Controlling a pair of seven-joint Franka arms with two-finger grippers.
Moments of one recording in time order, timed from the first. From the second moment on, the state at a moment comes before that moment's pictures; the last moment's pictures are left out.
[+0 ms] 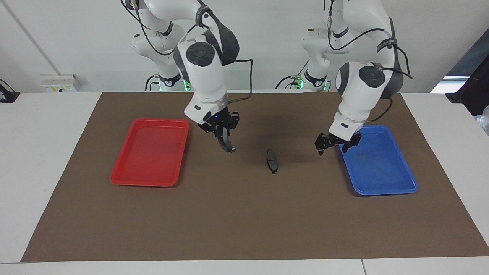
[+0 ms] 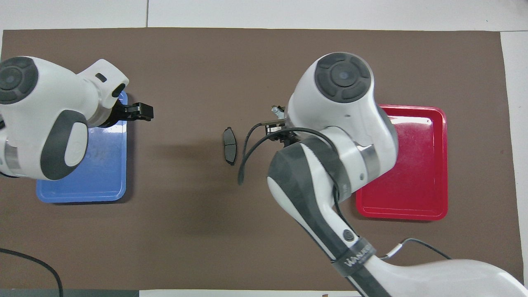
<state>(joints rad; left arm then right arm) -0.19 0.08 0.01 -1.92 0.00 2.09 -0.19 0.54 0.32 0.00 -1.57 0.10 1.90 0.45</state>
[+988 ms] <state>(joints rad) 0.01 -0.02 0.02 -1.69 0.00 1.67 -0.02 0.68 0.66 -0.01 -1.41 0.09 2.19 0.61</state>
